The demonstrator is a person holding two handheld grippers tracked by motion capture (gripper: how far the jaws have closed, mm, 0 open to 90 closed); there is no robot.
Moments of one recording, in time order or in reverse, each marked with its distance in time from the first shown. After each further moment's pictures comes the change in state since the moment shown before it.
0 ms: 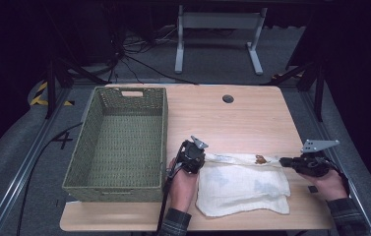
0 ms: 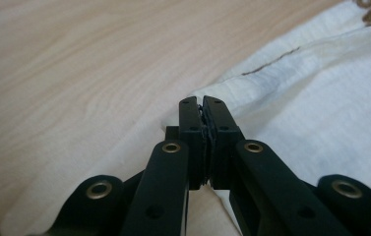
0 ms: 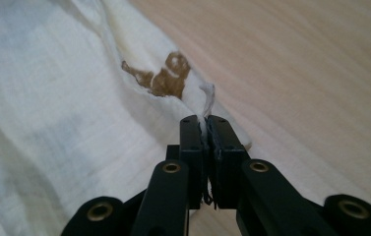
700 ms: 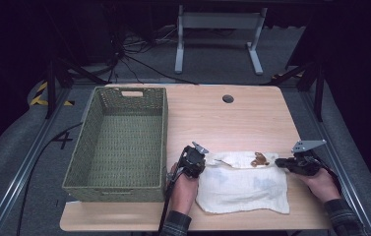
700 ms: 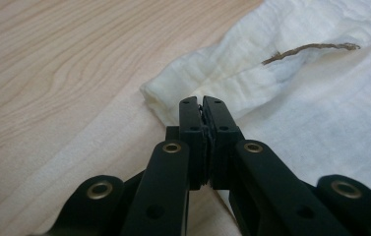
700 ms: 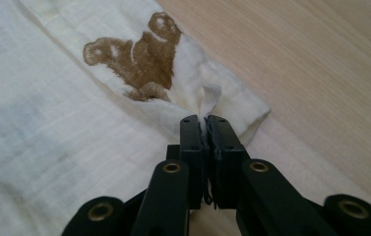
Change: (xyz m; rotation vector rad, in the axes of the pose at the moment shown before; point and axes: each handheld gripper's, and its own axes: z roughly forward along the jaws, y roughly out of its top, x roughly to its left) left arm 0.003 -0.009 0.024 0.025 0.020 0.000; right arm -0.011 -0.001 0.028 0.075 -0.040 0.002
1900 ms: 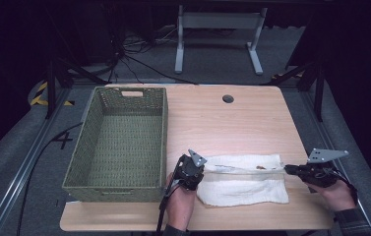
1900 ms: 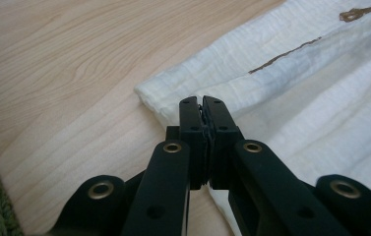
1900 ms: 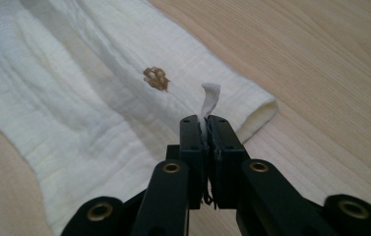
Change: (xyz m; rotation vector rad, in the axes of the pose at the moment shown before) left arm -0.027 -0.020 -0.059 -0.087 0.011 0.002; right arm 0.027 -0.020 -0.049 -0.106 0.024 -0.038
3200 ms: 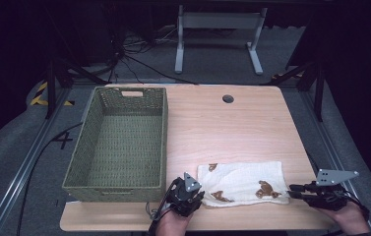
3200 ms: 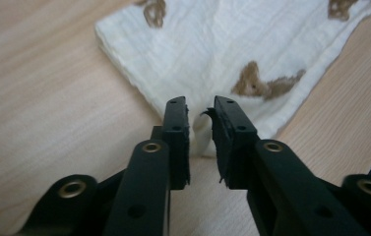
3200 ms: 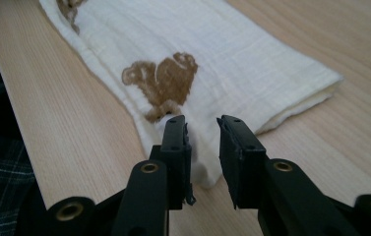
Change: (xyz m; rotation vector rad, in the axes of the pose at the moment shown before) left arm -0.016 -0.046 -0.027 0.038 -0.144 -0.002; right arm 0.035 -0.029 -0.021 -0.008 0.122 -0.022
